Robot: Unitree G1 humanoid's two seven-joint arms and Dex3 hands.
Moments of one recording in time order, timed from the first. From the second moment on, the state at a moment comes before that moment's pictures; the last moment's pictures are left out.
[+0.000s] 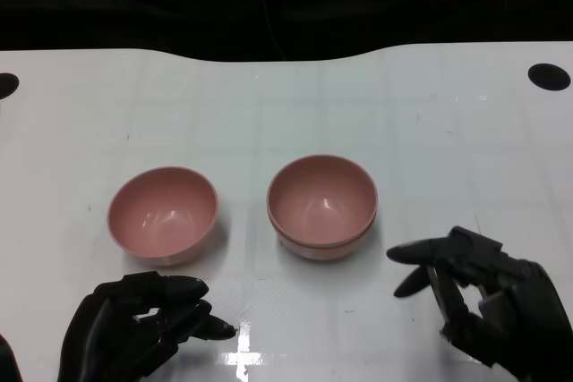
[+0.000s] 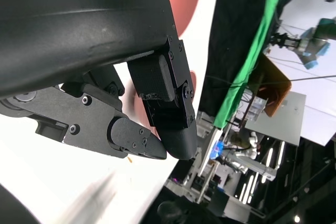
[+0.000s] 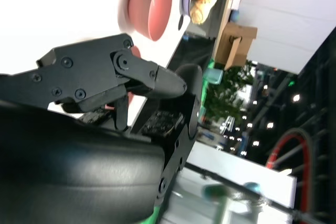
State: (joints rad) left arm 0.04 -0.06 0.20 0.37 -0.44 -0.21 -0.65; right arm 0.15 -0.16 0.23 0.11 0.13 -0.64 0.06
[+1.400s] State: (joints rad) left arm -0.10 0.29 -0.16 0.17 0.97 -0.22 0.19; right arm 0.18 -0.02 0.04 0.05 0.29 -0.27 0.29
